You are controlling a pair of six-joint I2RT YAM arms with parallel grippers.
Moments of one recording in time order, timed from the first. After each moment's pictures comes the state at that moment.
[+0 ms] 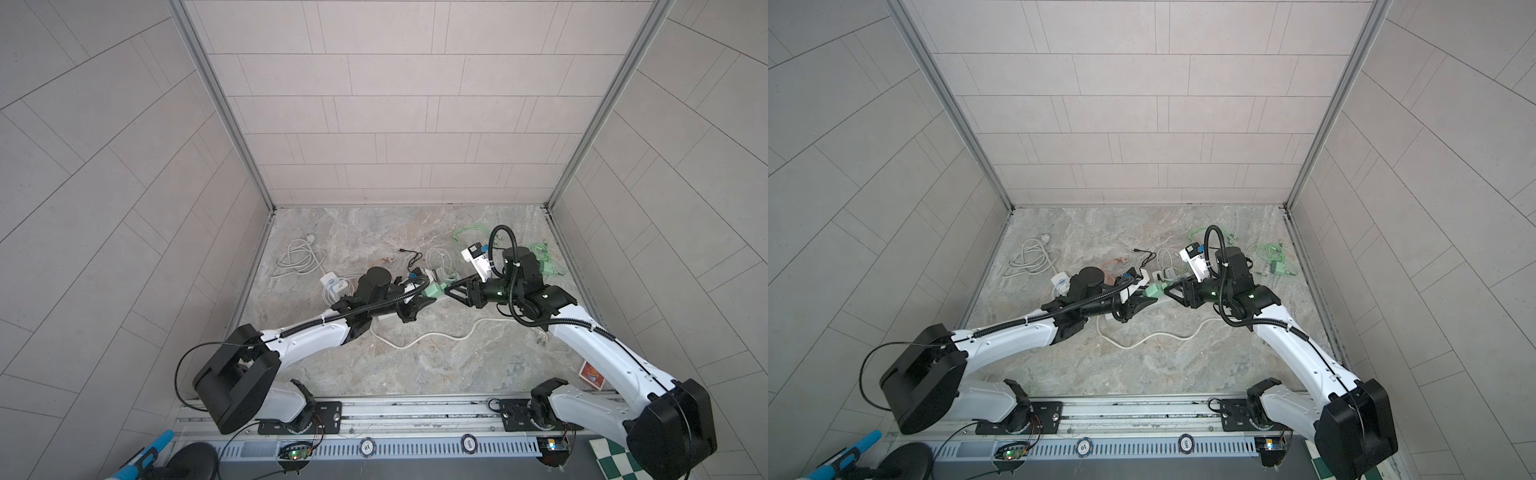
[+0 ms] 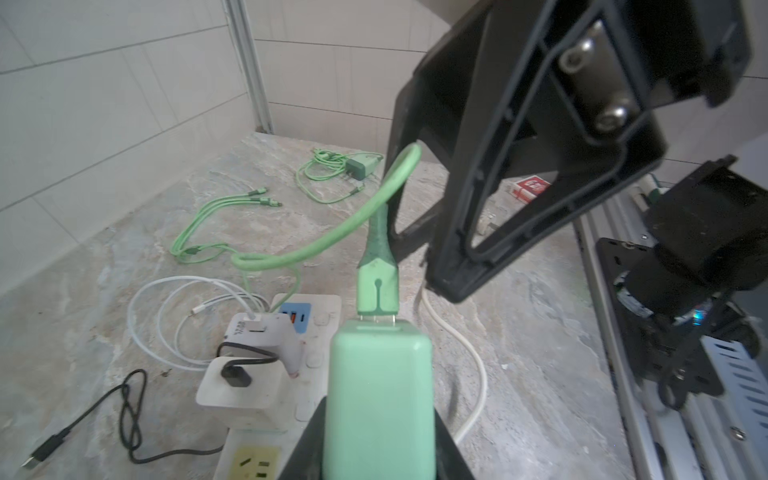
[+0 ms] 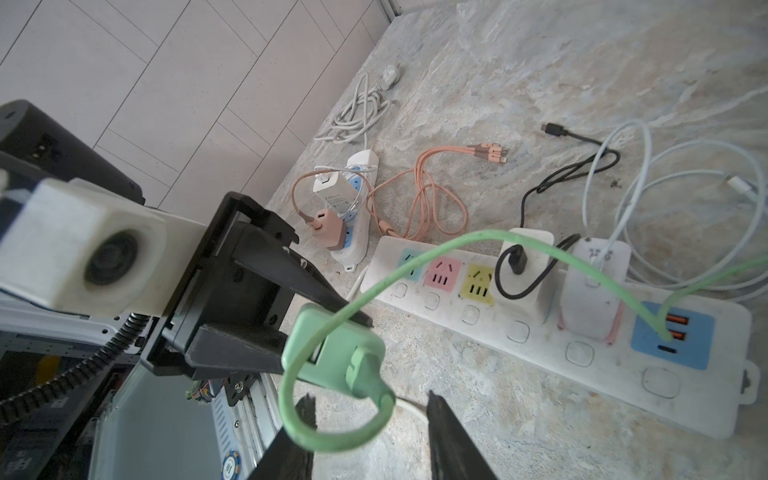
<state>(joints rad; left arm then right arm) -0.73 1.38 0.68 0.34 0.51 0.17 0.34 1.09 0.81 -0.33 -0.69 0.21</state>
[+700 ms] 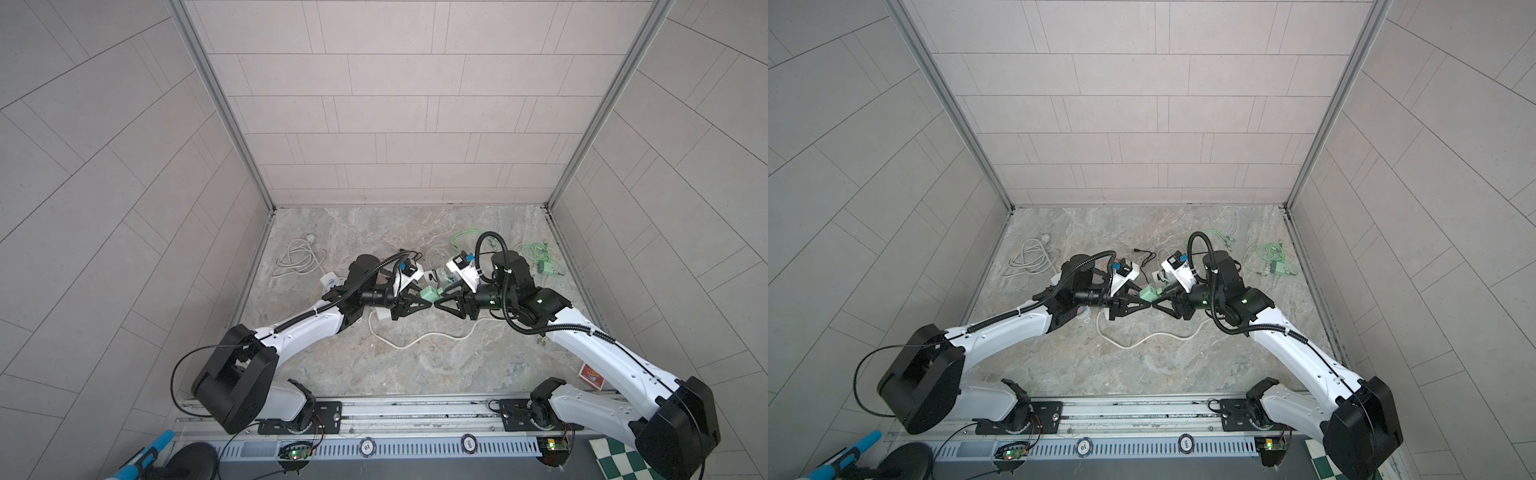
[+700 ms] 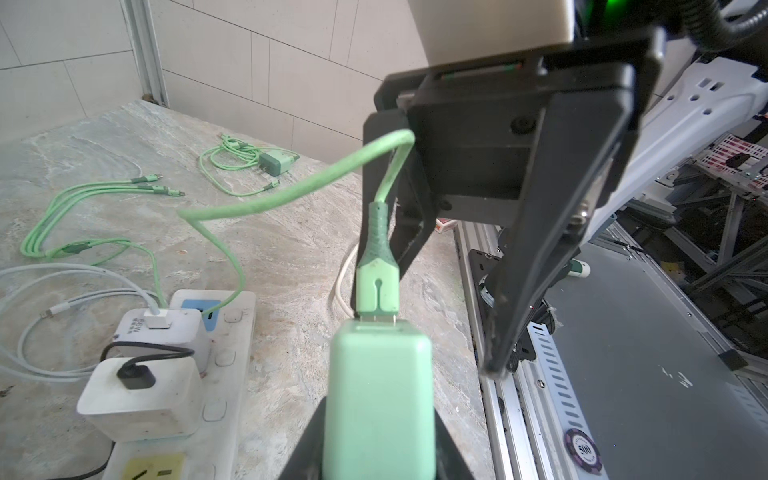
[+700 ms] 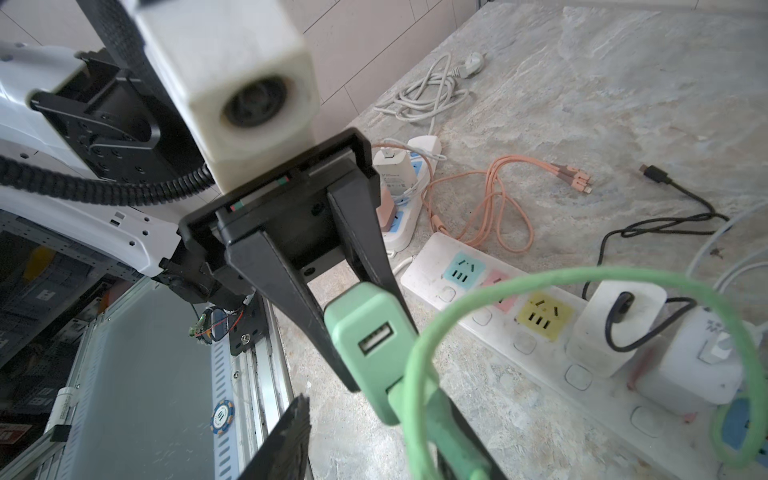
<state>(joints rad) -0.61 1.38 0.73 0.24 0.88 0.06 0.47 1.09 0.83 -0.34 -0.71 0.06</state>
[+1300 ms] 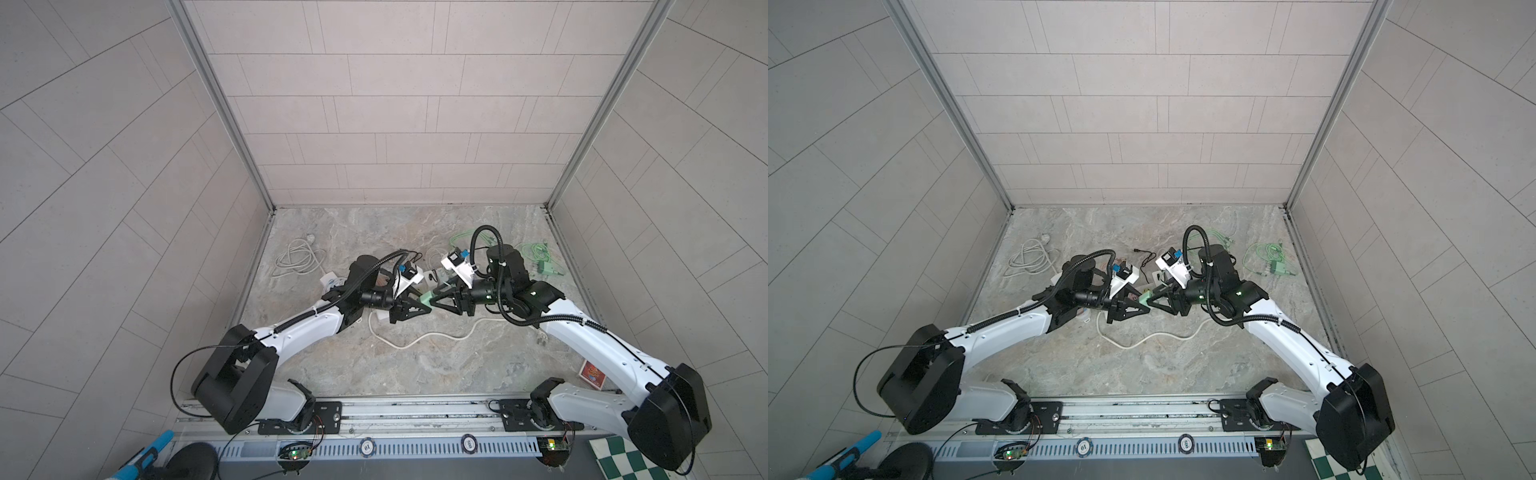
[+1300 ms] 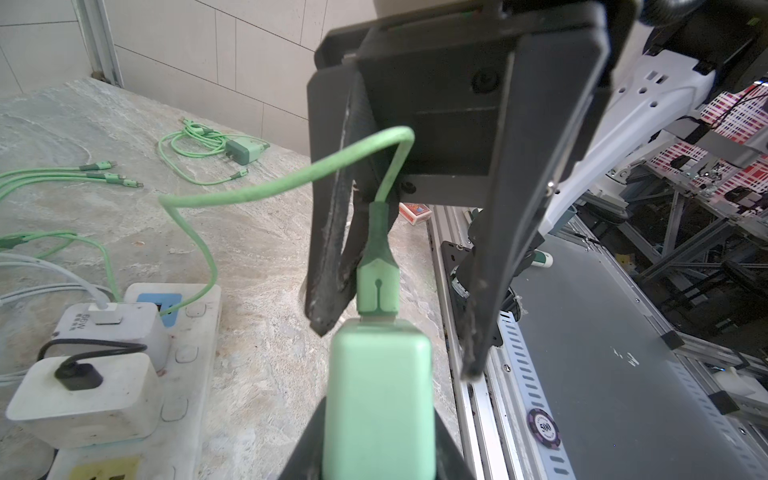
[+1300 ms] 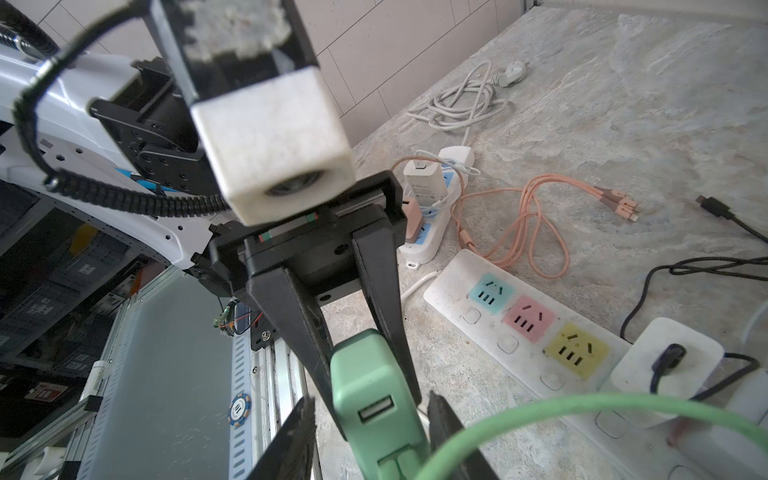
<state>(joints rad) -0.61 1.38 0.73 0.20 0.96 0.06 0.47 1.16 0.88 -0.31 -0.81 0.03</state>
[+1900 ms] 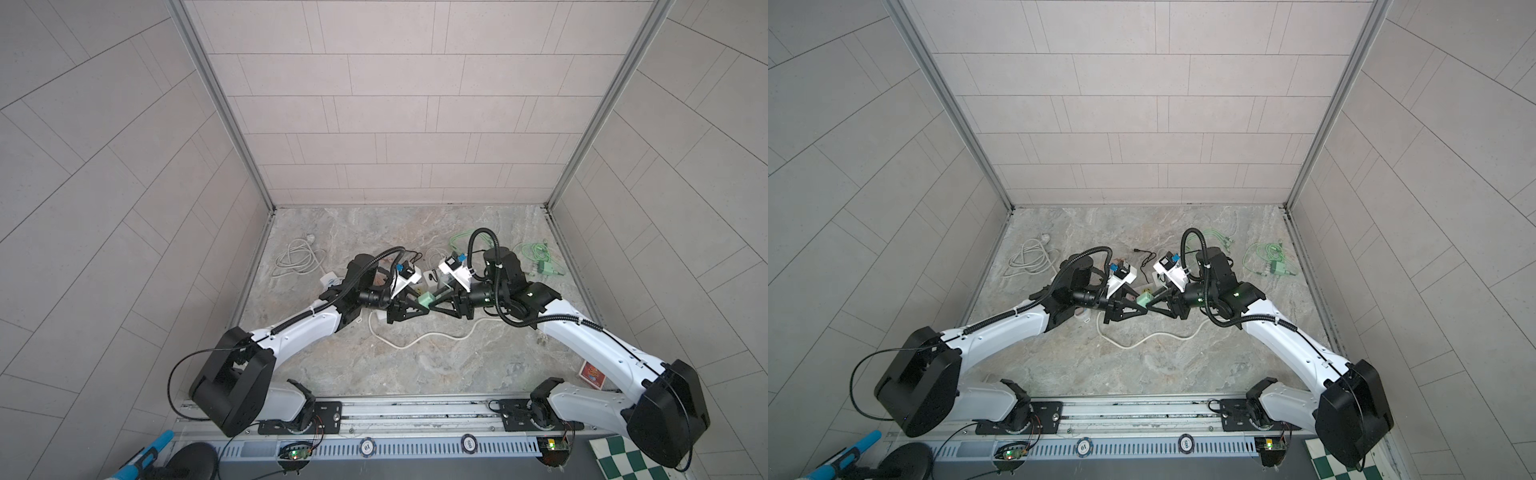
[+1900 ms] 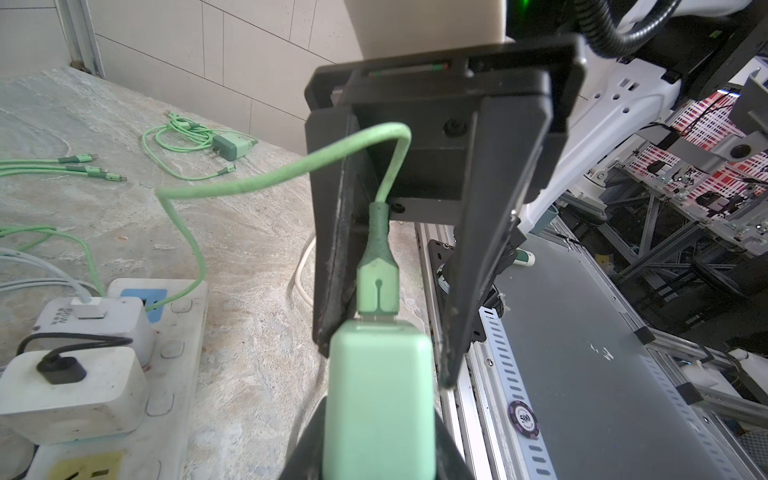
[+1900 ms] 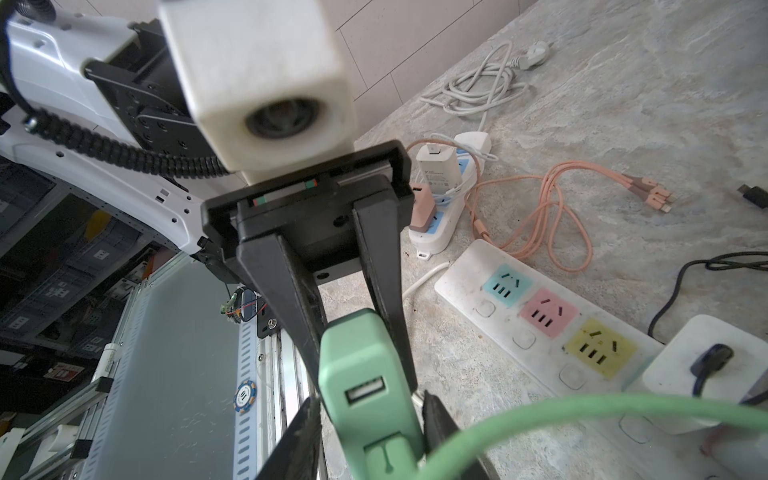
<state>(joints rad) -0.58 1.37 0.74 0.16 1.00 0.06 0.49 1.17 0.85 -0.31 -0.83 0.00</state>
